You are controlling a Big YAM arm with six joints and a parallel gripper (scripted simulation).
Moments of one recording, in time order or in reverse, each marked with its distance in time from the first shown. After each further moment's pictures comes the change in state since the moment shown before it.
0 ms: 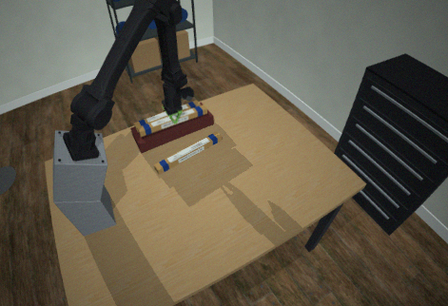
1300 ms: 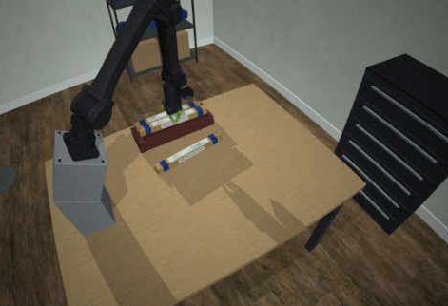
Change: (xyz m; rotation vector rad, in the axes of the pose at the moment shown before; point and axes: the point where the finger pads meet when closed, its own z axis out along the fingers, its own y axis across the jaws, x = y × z) arm 0.000 0.000 0.000 0.001 0.002 -0.001
